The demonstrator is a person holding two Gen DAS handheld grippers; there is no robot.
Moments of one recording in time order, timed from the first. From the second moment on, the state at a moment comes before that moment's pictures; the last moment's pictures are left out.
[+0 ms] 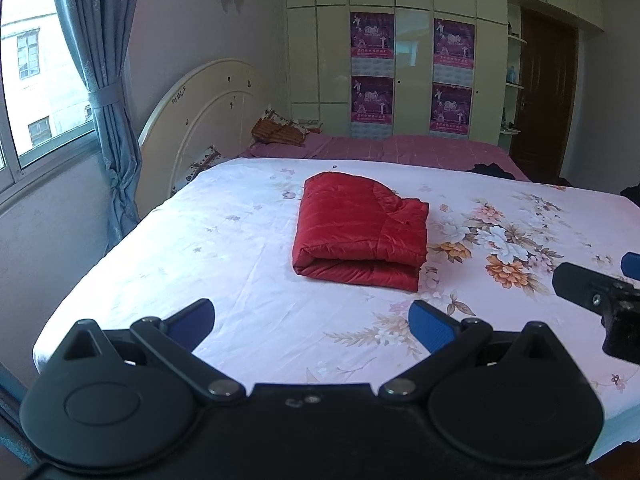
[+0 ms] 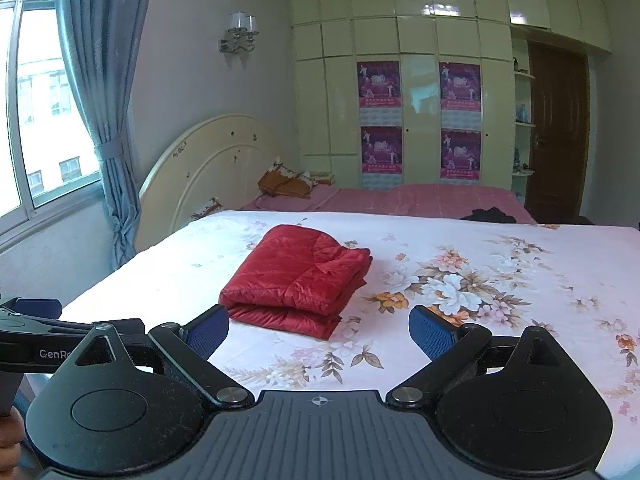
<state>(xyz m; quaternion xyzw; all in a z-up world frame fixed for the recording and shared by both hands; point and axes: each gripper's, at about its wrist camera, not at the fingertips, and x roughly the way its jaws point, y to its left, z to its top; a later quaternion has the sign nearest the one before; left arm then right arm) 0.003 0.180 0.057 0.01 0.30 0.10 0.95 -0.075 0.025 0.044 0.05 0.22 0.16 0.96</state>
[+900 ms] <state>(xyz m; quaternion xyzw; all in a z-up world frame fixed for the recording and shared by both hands) 0.012 0.189 0.055 0.00 0.30 0.10 0.95 -0.063 0.033 0.039 0.05 0.23 0.17 0.96</state>
